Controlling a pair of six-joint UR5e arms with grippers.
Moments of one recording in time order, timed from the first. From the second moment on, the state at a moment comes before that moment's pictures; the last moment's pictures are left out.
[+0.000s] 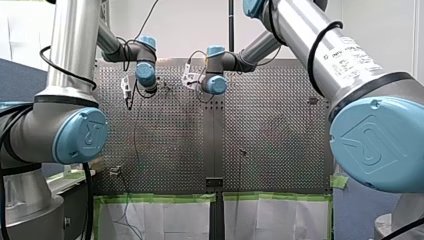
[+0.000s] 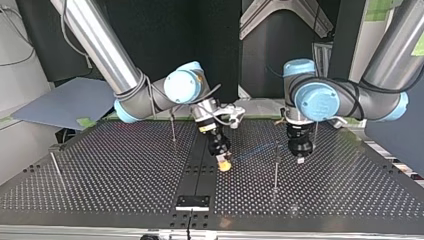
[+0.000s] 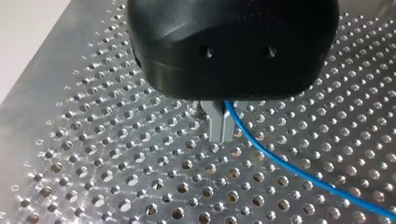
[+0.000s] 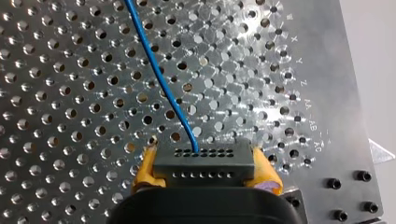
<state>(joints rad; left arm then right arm) -0.12 -1.73 -1.68 -2.95 -1.84 -1.71 2.36 -0.90 1.06 -0.35 1.56 1.76</state>
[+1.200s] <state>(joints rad) -0.10 -1.79 -1.59 -2.98 -1.83 -1.73 2.32 -0.90 1.06 -0.35 1.57 1.76</state>
